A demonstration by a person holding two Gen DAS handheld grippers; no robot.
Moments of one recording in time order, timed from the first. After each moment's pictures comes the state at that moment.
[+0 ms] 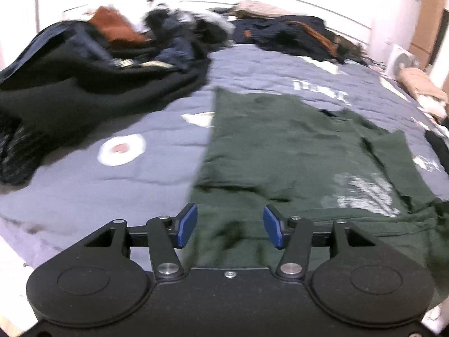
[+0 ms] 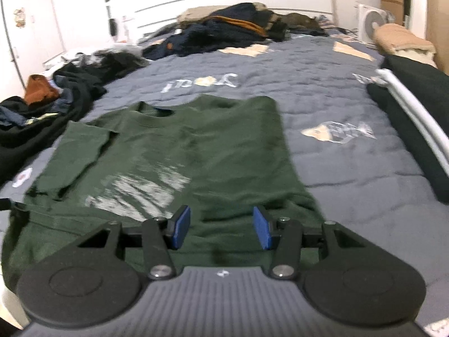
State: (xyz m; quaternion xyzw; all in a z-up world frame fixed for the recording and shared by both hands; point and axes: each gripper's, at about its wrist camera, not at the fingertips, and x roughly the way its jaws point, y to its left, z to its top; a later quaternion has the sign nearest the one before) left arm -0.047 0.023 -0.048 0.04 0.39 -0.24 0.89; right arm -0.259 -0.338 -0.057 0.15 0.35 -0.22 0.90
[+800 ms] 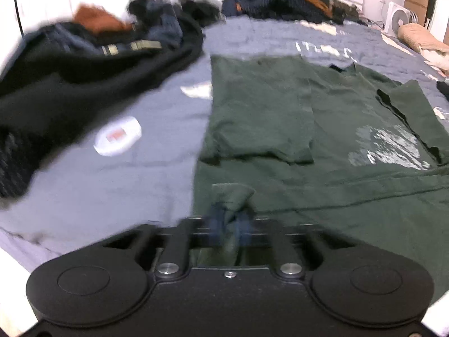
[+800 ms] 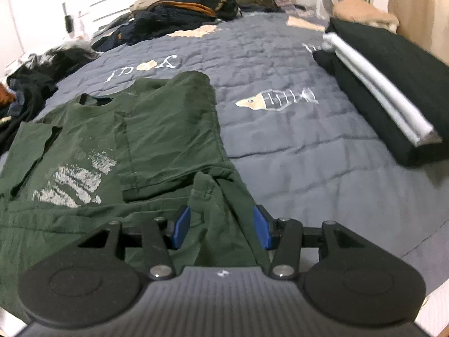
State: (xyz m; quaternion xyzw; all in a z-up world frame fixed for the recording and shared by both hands) left arm -0.045 -0.001 -0.079 0.13 0.41 -0.25 0.87; right arm -0.289 -0.388 -0.081 0.20 0.37 -0.28 0.86
